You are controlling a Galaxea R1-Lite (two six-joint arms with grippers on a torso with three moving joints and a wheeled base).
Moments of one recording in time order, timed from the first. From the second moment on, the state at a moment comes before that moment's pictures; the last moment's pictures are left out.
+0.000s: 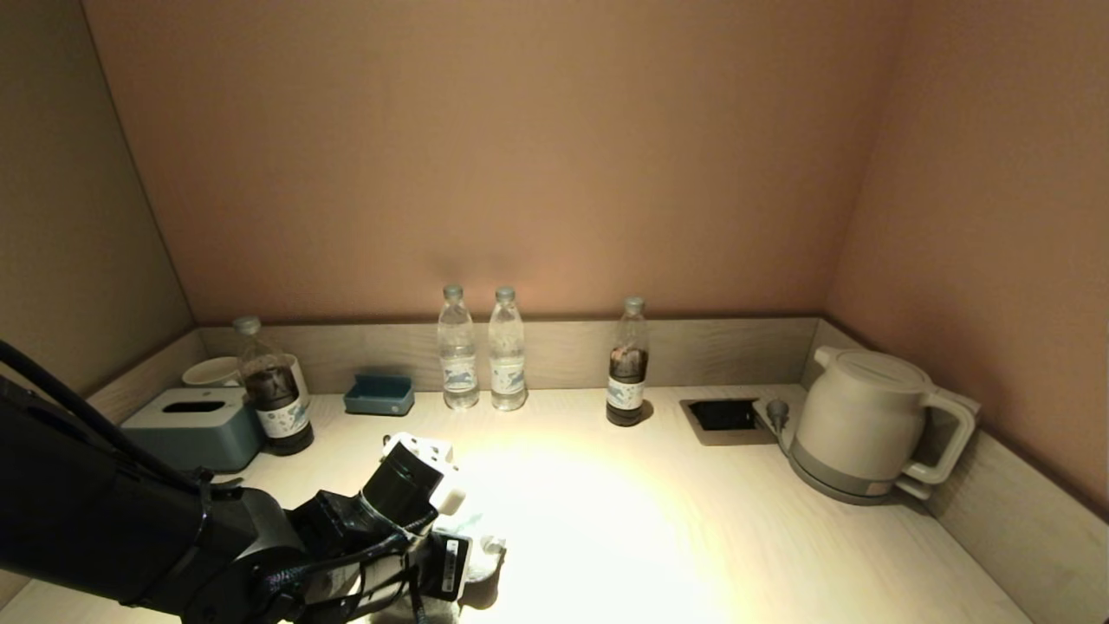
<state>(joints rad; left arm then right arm) -0.77 2.00 -0.85 -0.24 0.33 -0.44 0.00 0.00 0.00 0.00 -0.01 0.01</state>
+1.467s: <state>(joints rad) -0.08 1.21 -0.61 -0.28 0.60 -0.02 0.00 0.00 0.00 0.00 -0.01 0.01</state>
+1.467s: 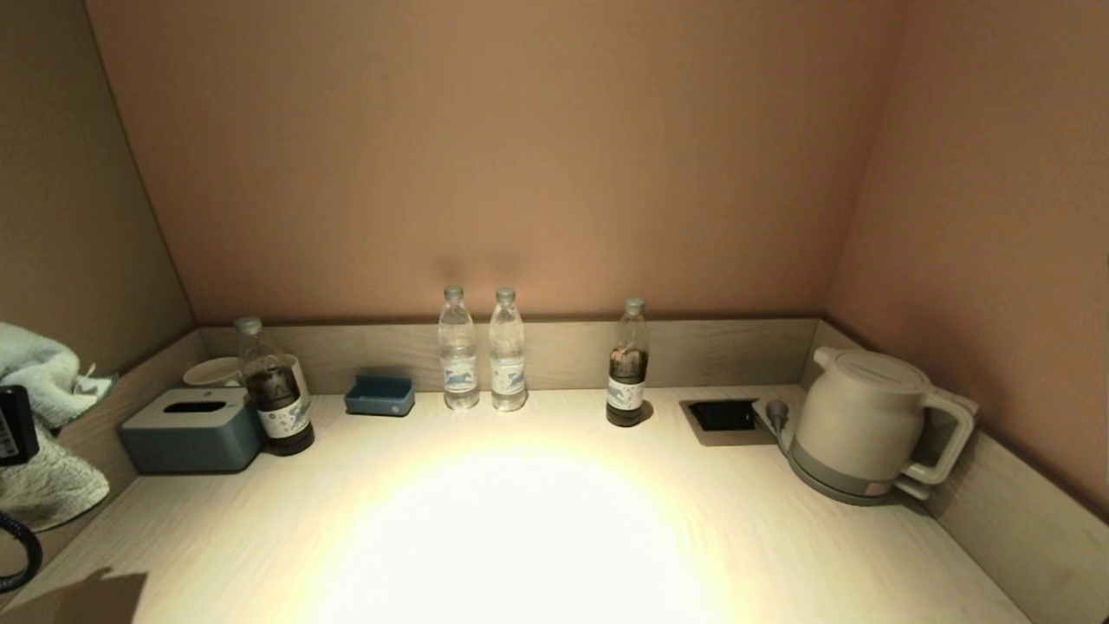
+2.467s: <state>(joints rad) 0.11 1.42 -0.54 -0.32 0.67 0.05 0.00 0.00 0.00 0.00 -0.01 0.01</state>
